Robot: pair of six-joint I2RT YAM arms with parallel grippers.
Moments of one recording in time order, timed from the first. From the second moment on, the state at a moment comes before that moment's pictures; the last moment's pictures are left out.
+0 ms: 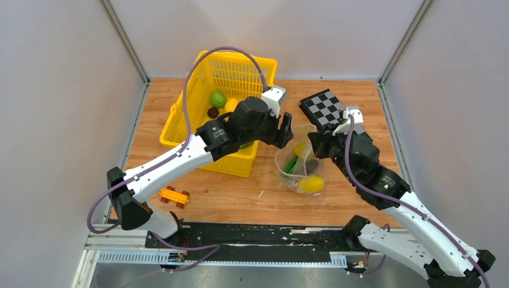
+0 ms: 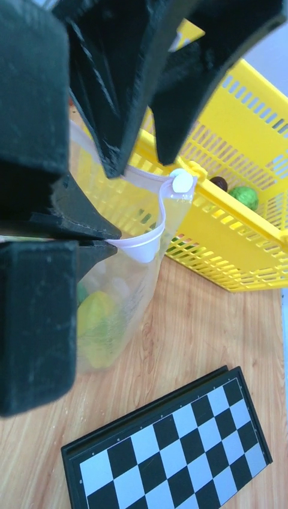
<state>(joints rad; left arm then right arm) -0.97 1.49 1.52 -0.47 -0.10 -0.34 0.75 0.76 0.95 -0.40 0.35 0.40</state>
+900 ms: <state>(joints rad) -1.02 1.50 1.51 -0.68 -0.12 -0.41 0.66 0.81 0.90 -0.23 0.31 0.46</state>
